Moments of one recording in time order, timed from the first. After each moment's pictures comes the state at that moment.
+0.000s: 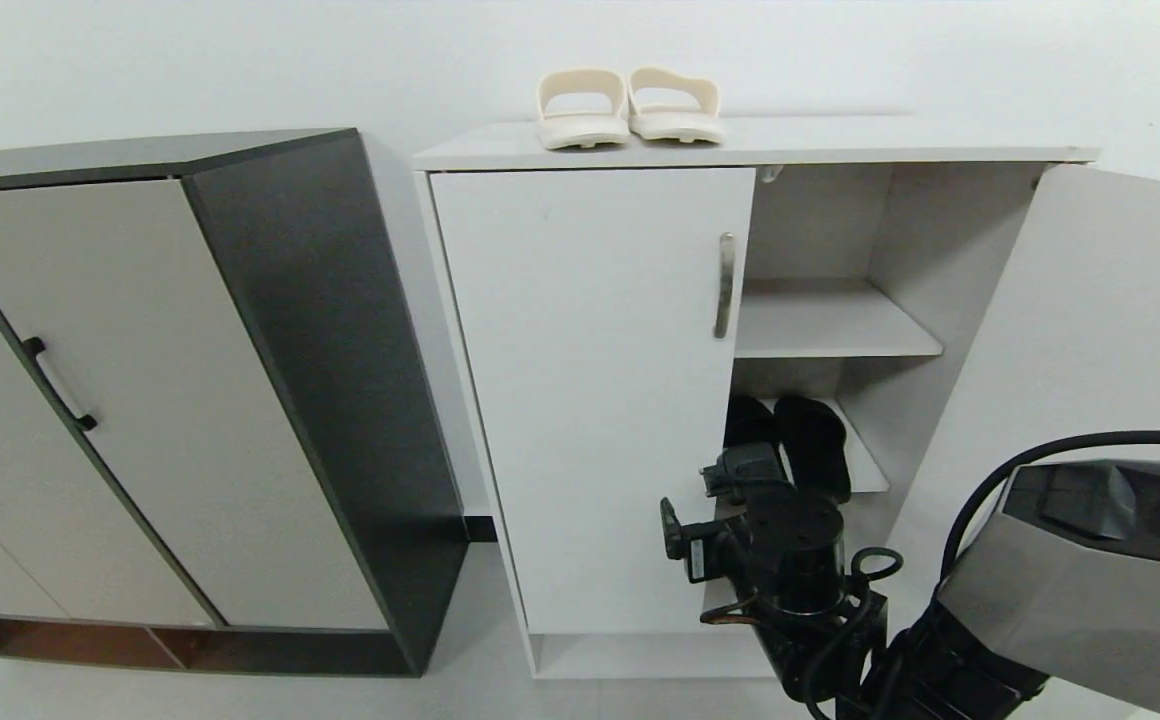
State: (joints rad) left arm 0.00 0.00 0.00 0.00 -0.01 0.02; right arm 0.81 2.19 -0.75 -1.27 -0.61 0.06
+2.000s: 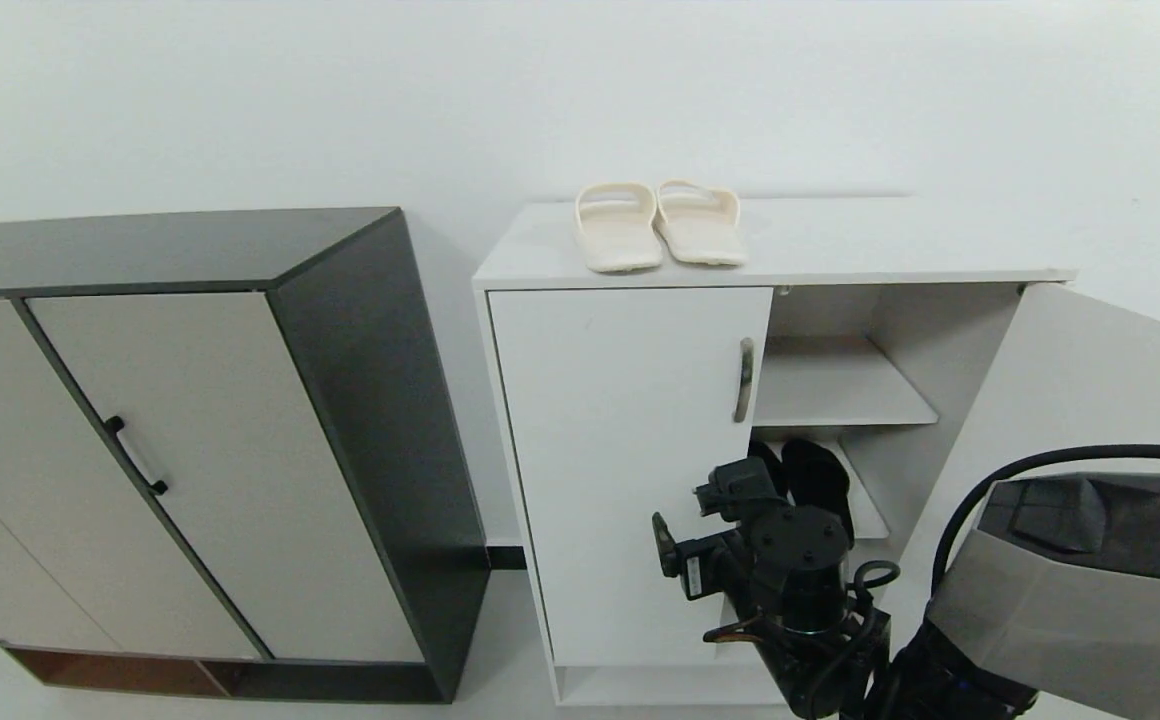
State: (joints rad) left arm 0.00 0.00 0.00 0.00 -0.01 0.03; right arm 0.81 2.21 -0.71 -1.35 -0.56 0.02
